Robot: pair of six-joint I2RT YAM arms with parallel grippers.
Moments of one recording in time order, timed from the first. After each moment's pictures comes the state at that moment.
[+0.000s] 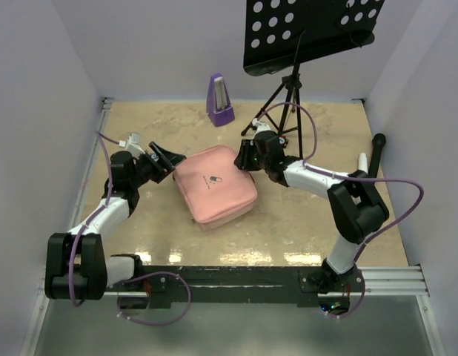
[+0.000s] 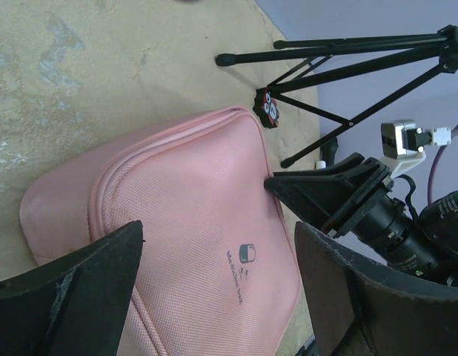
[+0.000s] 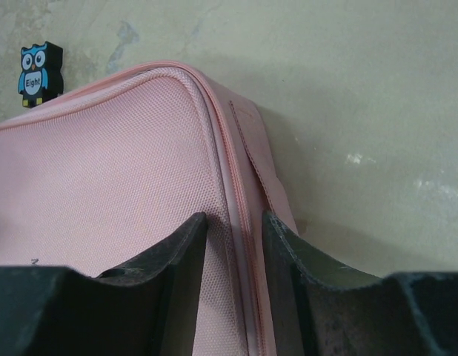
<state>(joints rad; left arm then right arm) -0.01 1.22 0.54 0.35 0.52 -0.90 0.57 1.72 1.05 0.09 -0.02 0.51</state>
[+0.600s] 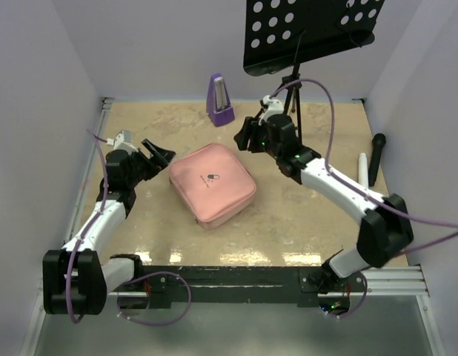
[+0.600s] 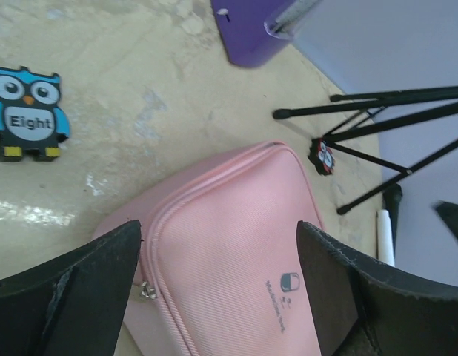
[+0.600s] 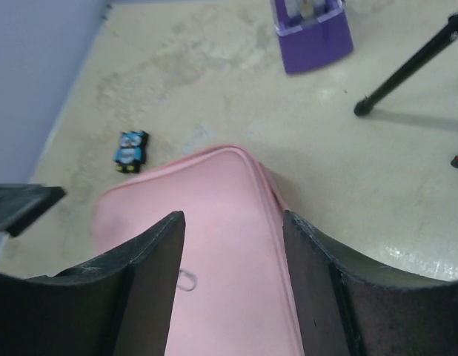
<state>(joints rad) -0.01 1.12 0.58 0.20 0.31 -0.77 0.59 1.55 1.19 -0.02 0.05 0.46</state>
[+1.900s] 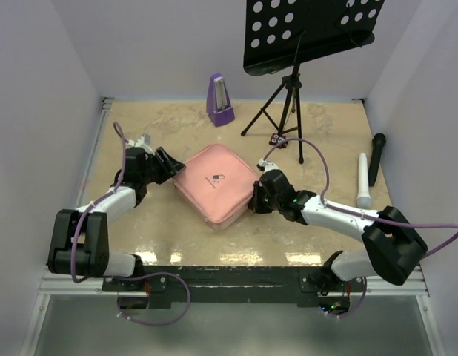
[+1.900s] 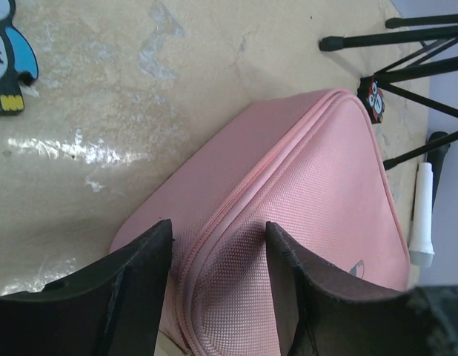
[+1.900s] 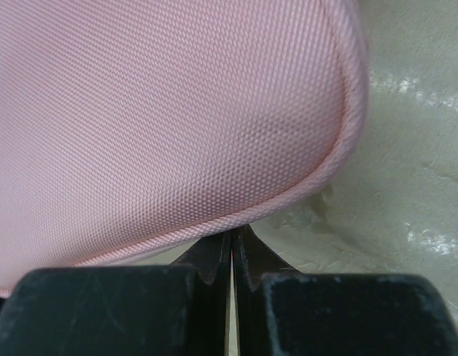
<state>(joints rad) -0.08 1.39 0.63 0.21 0.33 -0.71 0.75 1.35 0.67 -0.09 0.03 0.62</state>
